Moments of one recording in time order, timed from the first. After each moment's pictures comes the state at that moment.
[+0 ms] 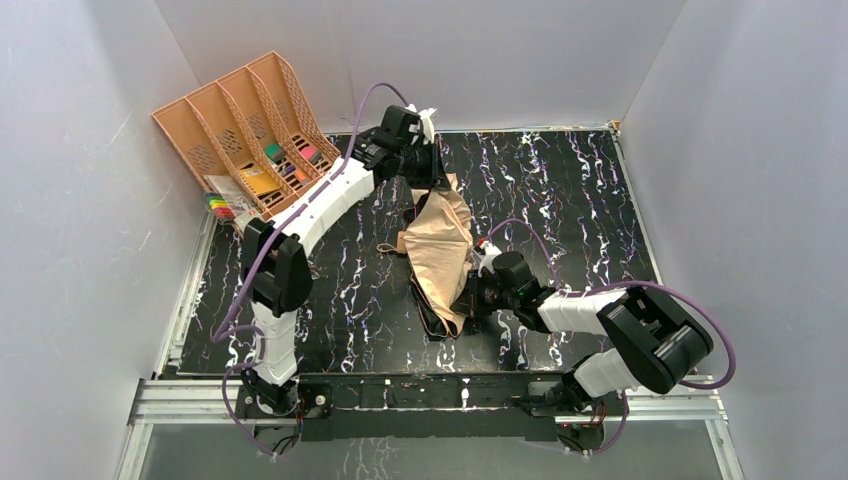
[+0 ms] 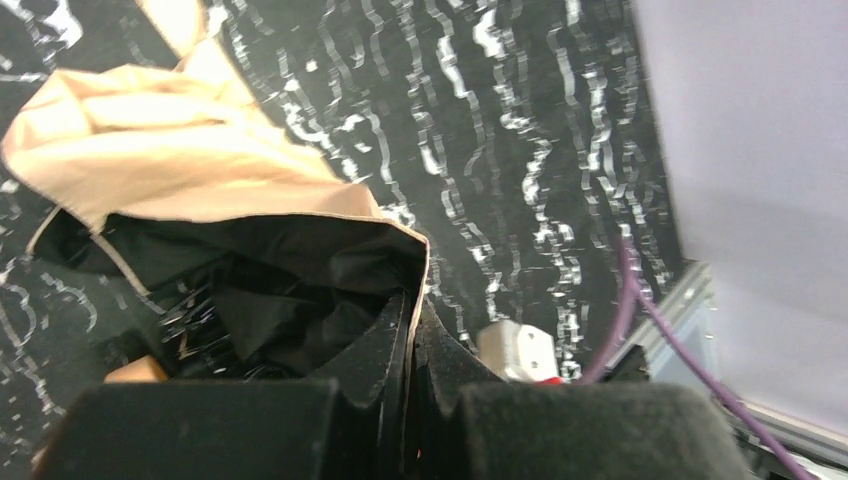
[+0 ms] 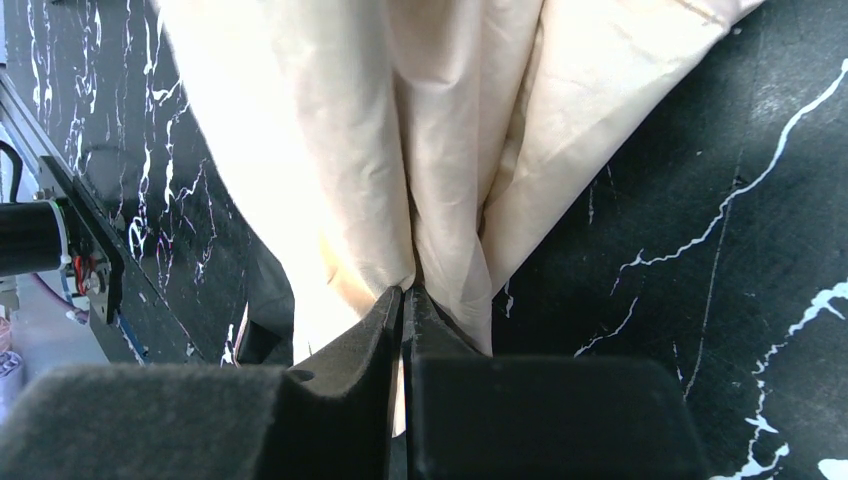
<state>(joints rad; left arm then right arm) -0.57 2.01 1.90 -0.64 0.33 -0.47 0.68 1.41 0.36 0.37 -0.36 0.58</state>
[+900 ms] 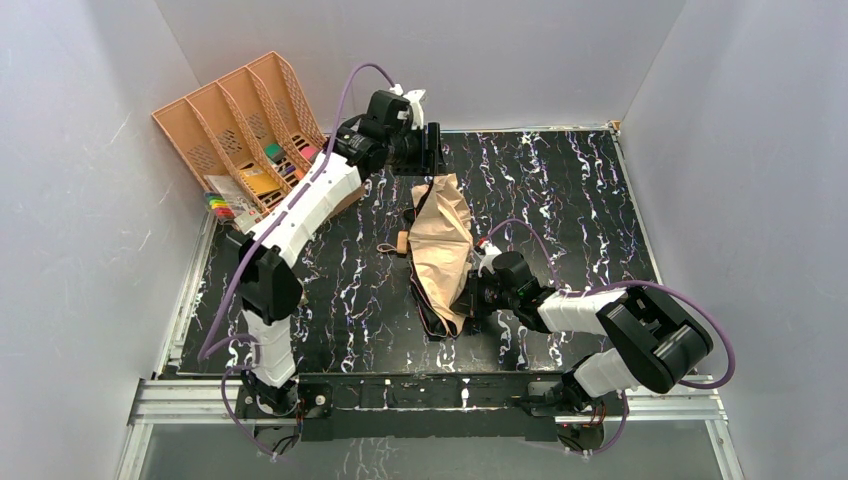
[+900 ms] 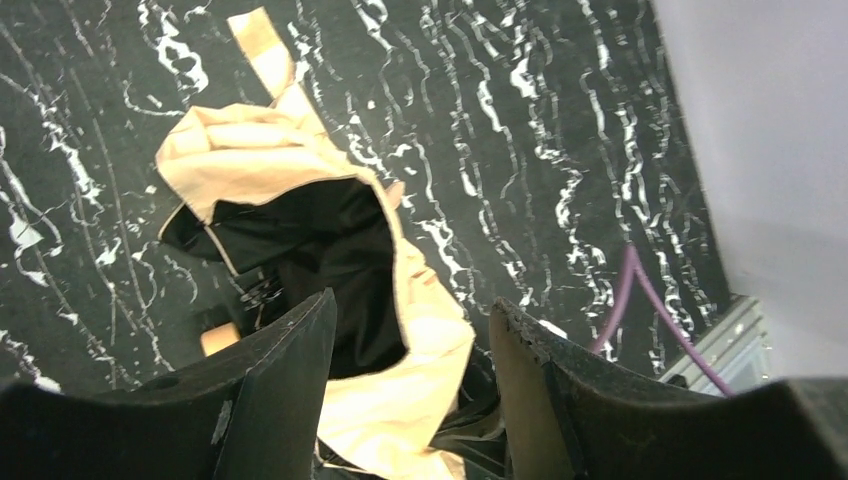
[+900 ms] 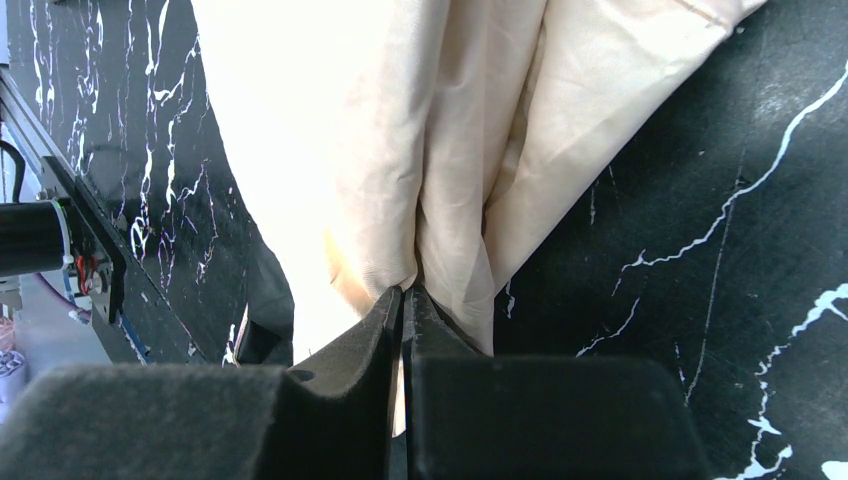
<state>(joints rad) -0.57 1.90 1.96 -0.71 0.21 -0.41 0.68 1.42 0.36 0.38 -0.36 0.59</state>
